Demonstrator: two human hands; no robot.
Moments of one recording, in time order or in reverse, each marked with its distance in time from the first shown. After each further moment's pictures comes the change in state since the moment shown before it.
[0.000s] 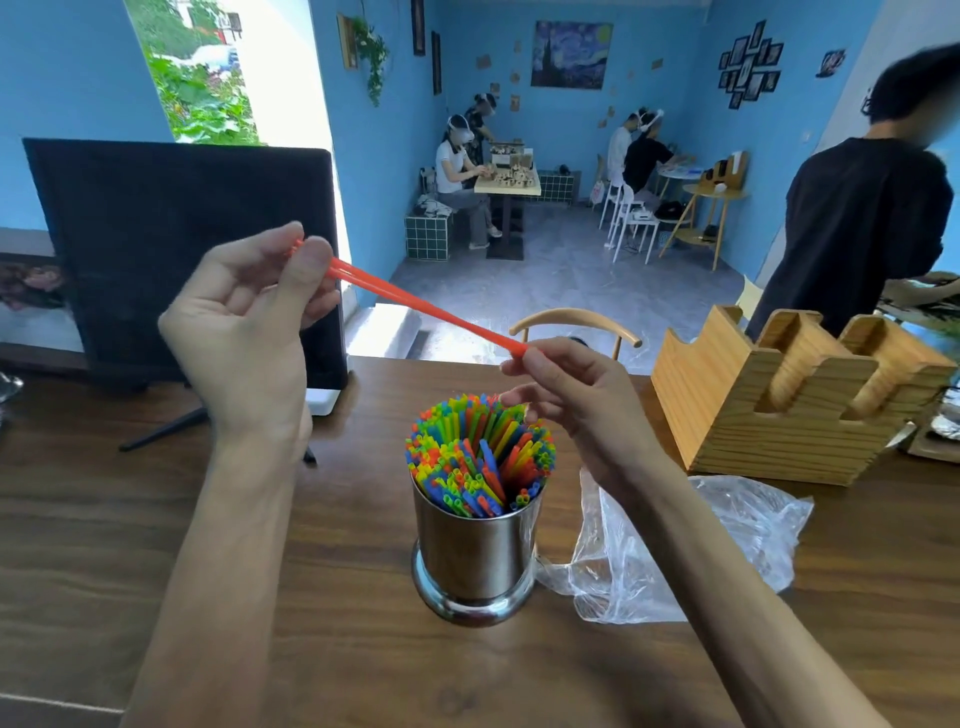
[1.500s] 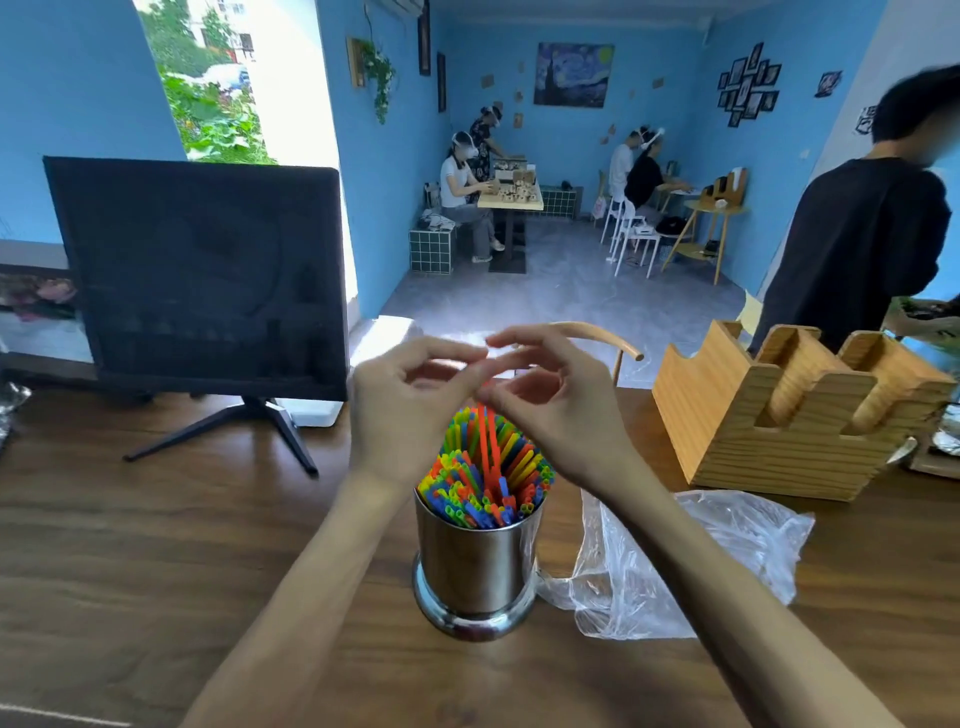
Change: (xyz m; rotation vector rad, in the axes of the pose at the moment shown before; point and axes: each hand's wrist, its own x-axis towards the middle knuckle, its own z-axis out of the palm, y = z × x) left_hand -0.044 -0.055 0.031 0.312 -0.372 -0.016; right_hand 0.009 0.000 0.016 -0.485 -0.021 -0.405
